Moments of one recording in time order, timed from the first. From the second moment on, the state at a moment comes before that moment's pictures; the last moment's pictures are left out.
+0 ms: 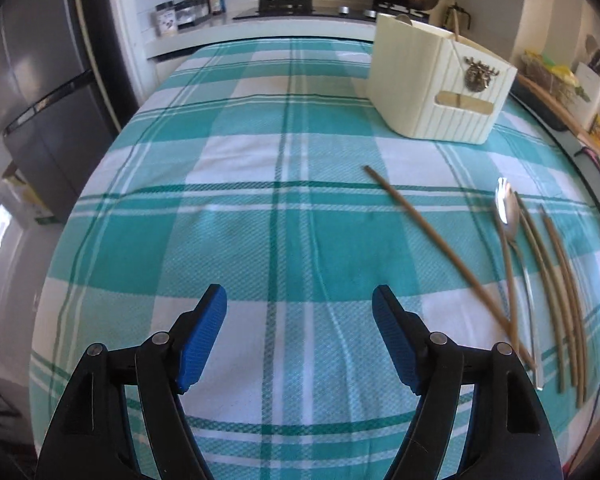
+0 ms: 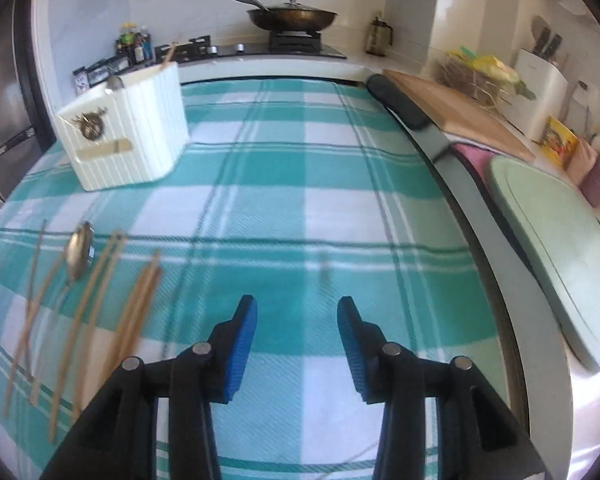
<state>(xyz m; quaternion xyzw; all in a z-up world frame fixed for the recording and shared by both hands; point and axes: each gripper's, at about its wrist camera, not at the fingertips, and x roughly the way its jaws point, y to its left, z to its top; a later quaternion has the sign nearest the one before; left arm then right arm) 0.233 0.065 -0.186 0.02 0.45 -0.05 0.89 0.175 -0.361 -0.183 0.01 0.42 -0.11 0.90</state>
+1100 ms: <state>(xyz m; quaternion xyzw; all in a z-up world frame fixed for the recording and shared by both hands) 0.222 0.053 -0.176 -0.03 0.45 -0.07 0.89 0.230 -0.355 -0.224 0.04 0.43 -0.12 0.90</state>
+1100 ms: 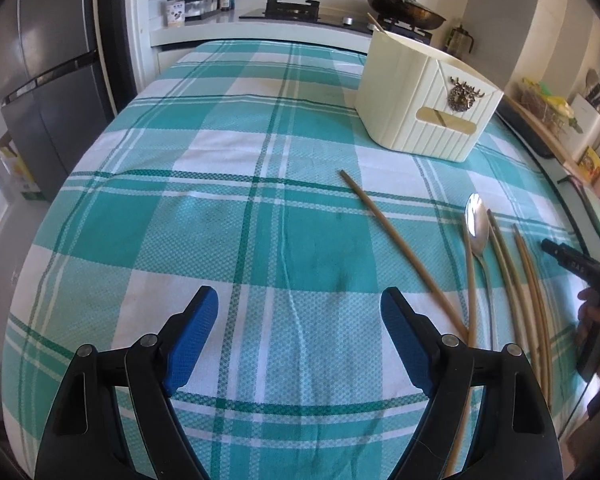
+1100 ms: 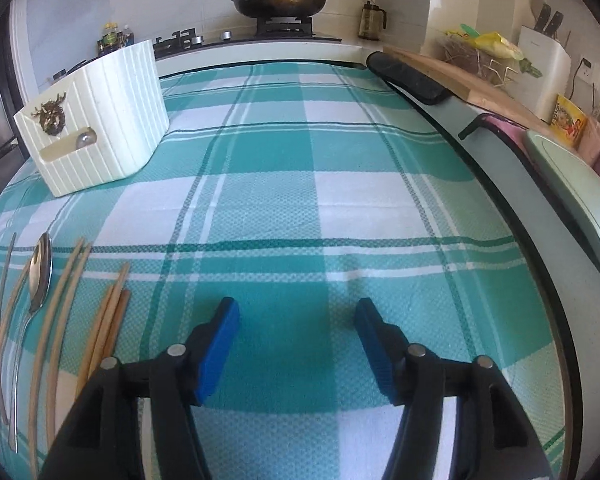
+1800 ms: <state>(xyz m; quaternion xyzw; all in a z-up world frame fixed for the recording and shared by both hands) 0.225 0.046 -0.167 -0.05 0.45 -0.09 0.89 0.239 -0.349 -0.229 0.03 0.44 -0.09 0.89</state>
